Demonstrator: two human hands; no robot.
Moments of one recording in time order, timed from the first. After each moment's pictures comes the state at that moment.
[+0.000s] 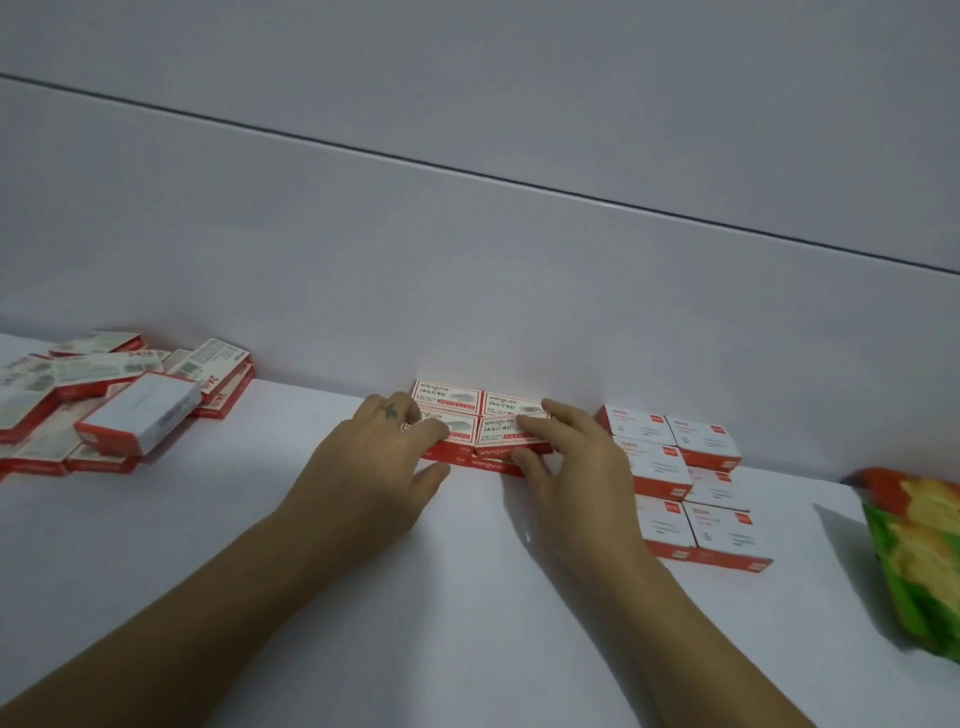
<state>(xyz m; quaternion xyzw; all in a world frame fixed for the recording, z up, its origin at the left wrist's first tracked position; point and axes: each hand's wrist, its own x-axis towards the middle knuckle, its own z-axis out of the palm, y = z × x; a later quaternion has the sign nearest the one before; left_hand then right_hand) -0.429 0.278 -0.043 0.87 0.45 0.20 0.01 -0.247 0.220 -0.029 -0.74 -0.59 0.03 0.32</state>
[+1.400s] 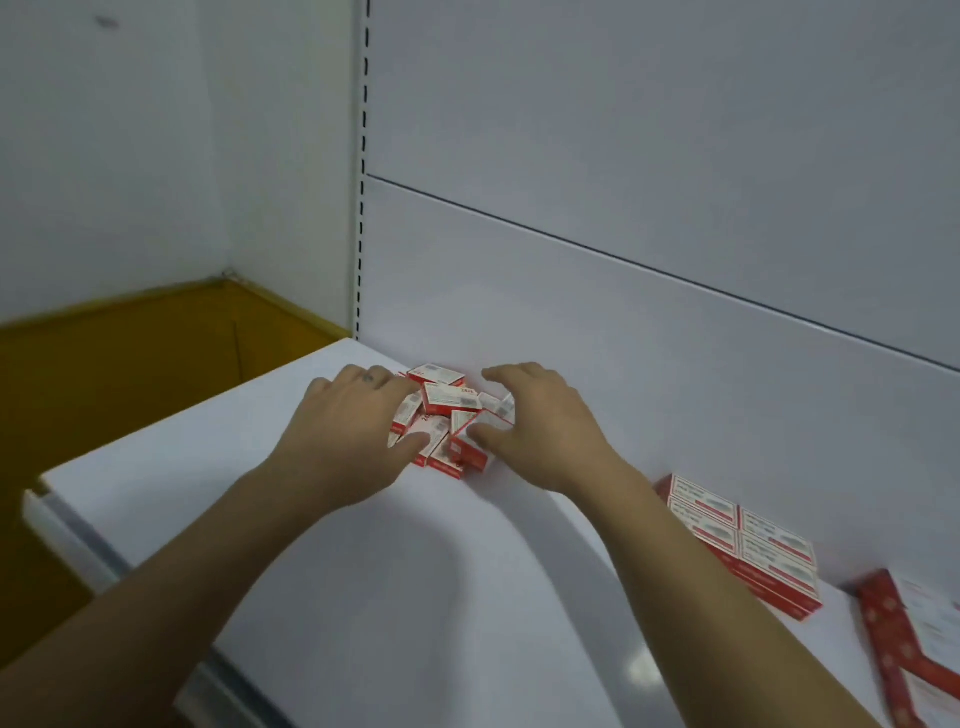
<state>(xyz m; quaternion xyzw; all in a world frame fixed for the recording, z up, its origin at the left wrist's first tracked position) -0.657 0.260 0.016 0.71 0.69 0.14 -0.04 -0.477 0.301 0.045 -0.52 -0.84 0.04 0.14</state>
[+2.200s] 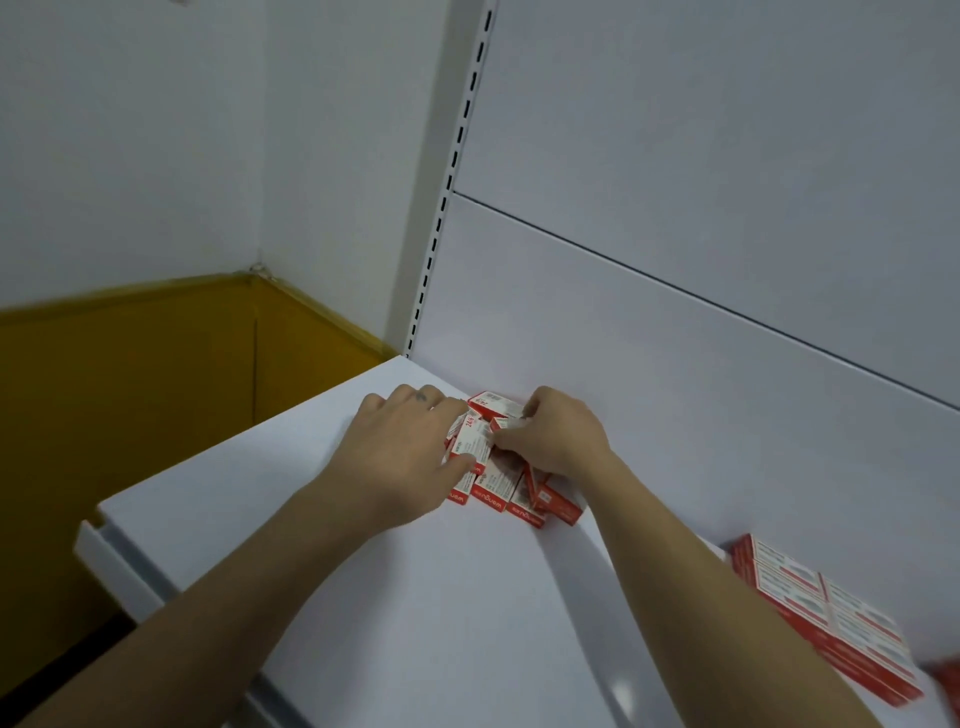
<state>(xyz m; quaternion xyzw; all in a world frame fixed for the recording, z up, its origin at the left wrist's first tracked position) -0.717 0.286 0.001 0.73 0.66 0.18 0.02 -0.564 0.368 0.022 -0.67 -0.74 0.09 0.07</state>
